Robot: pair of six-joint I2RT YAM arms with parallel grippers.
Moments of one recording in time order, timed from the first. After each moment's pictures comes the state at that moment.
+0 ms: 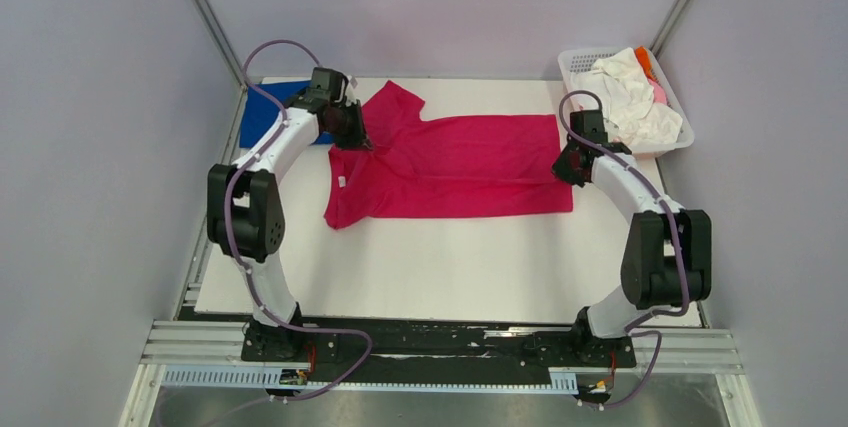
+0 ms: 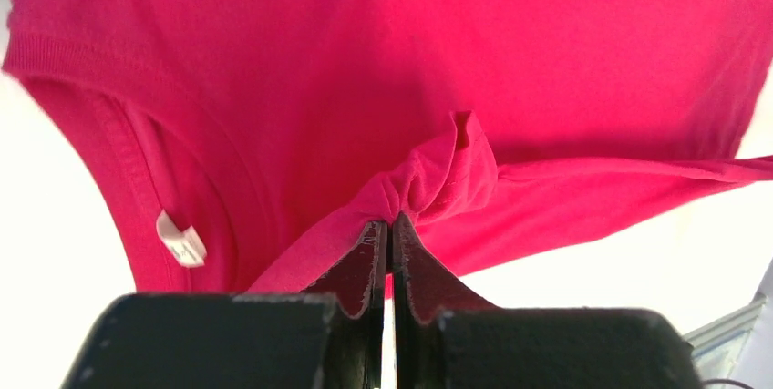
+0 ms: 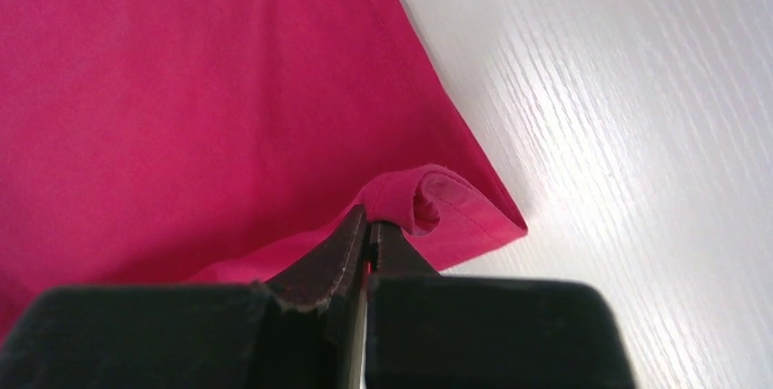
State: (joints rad) left arm -0.20 1.82 1.52 -0.65 0.28 -0.40; right arm 0.05 1.54 1.07 -0.49 0.16 0.63
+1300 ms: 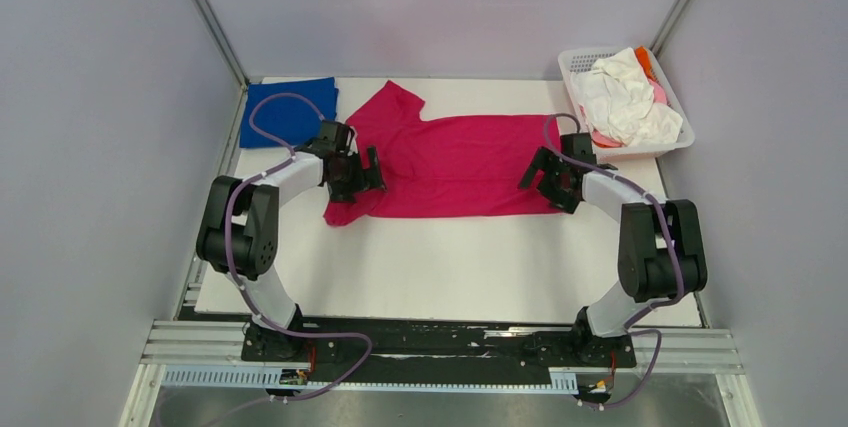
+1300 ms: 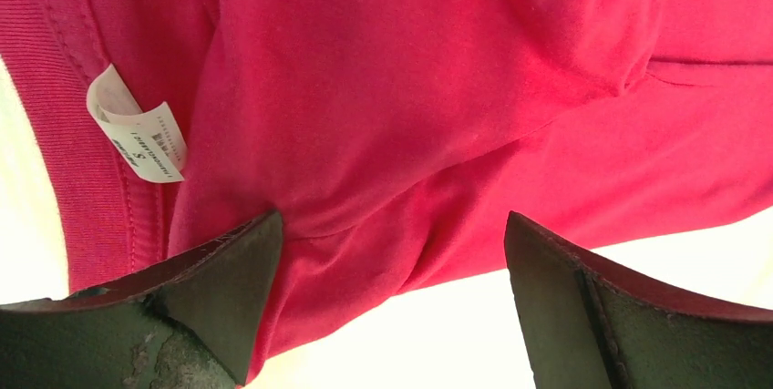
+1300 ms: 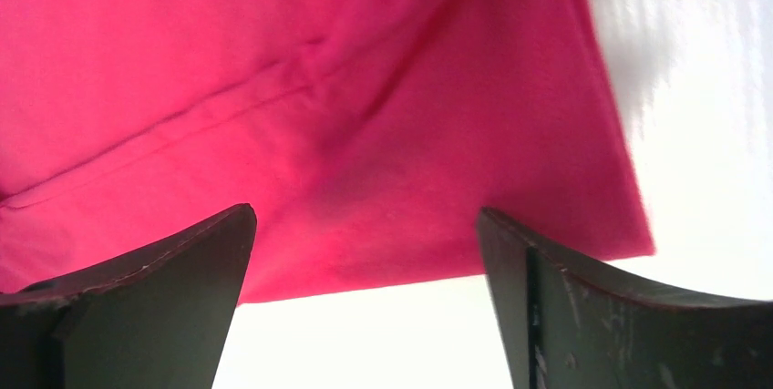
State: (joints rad) left arm -0.24 1.75 1.07 -0.40 0.21 -0.48; right arm 0.08 1.62 0.92 -0.28 -0.09 0.58
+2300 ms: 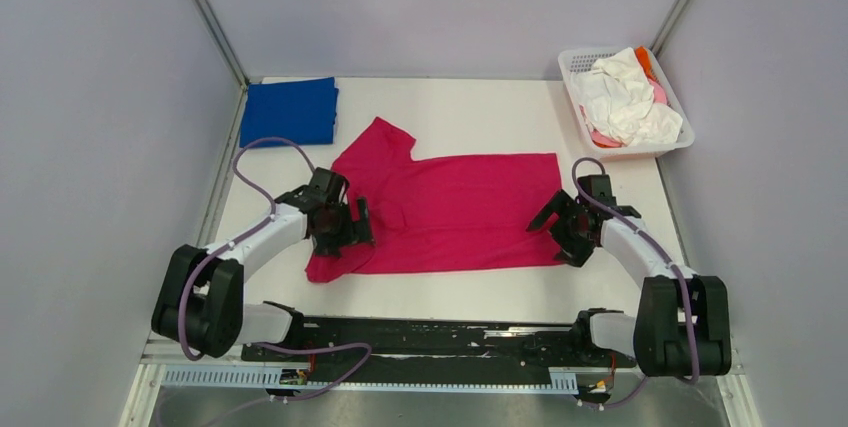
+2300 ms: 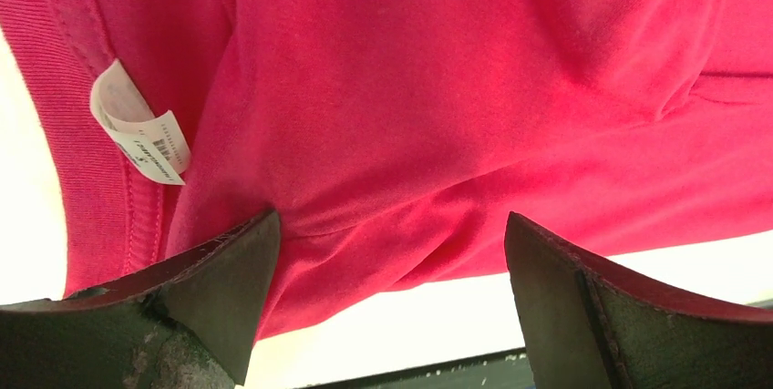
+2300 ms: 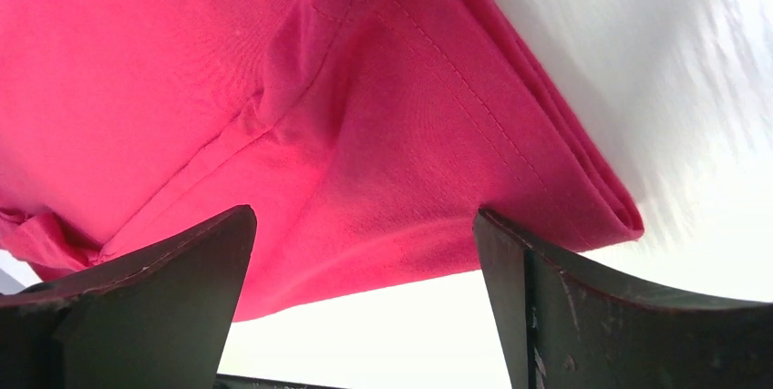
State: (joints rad) left arm -0.33 1.34 0.70 -0.55 0.13 -0.56; right arm 0.02 1.26 0.61 -0.50 -0.18 0.77
